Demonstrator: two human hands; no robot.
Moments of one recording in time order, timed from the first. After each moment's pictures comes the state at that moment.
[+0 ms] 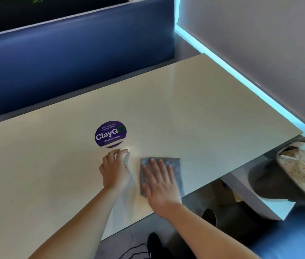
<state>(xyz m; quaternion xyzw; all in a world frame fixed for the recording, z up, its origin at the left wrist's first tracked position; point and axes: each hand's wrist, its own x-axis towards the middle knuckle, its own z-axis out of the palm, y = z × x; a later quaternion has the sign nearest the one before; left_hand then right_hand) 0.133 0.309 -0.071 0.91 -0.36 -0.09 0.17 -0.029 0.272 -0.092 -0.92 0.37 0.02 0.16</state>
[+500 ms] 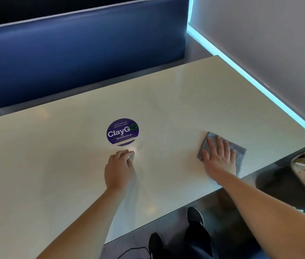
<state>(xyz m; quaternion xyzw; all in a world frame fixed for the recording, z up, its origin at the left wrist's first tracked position) 0.161 0.330 -0.069 0.91 -0.36 -0.10 0.20 -0.089 0.142 -0.085 -0.79 0.58 0.06 0.16</state>
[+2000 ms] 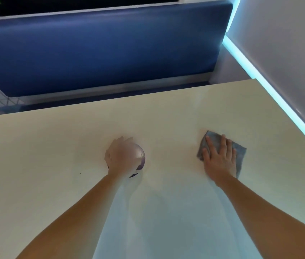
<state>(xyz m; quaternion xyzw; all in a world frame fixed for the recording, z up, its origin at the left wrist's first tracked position) 0.245 0.214 -0.066 0.93 -0.24 -0.17 0.21 0.026 0.009 -0.095 -0.84 0.52 0.02 0.13</state>
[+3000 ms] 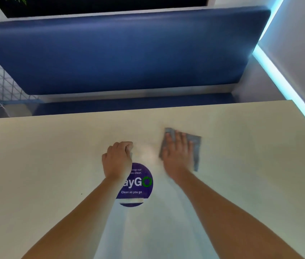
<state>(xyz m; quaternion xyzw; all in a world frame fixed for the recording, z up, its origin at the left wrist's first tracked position) 0.315 0.186 -0.070 0.95 -0.22 -0.03 0.21 0.209 0.032 -0.095 -0.92 0.36 0.01 0.14</state>
